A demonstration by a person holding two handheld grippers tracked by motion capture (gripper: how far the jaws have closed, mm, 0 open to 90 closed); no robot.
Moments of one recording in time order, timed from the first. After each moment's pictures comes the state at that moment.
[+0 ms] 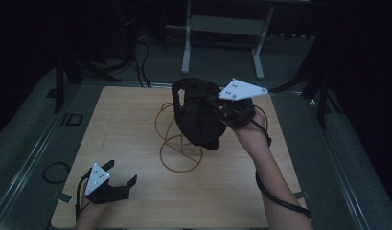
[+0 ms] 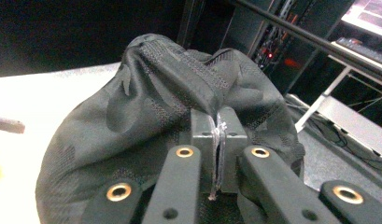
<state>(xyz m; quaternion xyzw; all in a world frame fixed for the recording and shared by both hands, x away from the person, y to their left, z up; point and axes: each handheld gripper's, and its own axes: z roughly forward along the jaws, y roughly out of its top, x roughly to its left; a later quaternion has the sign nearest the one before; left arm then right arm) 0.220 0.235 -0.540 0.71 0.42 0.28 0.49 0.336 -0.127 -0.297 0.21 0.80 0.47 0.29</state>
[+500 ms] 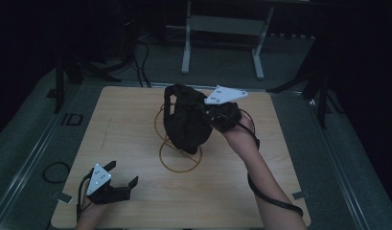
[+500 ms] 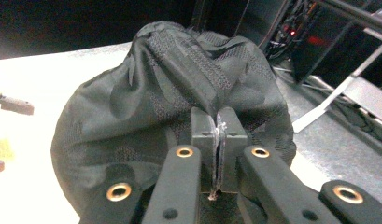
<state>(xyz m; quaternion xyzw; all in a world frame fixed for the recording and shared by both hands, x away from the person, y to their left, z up) 0.221 0.233 -0.543 0.71 0.42 0.28 0.49 0.350 -0.108 -0.326 0.21 0.83 0.45 0.25</state>
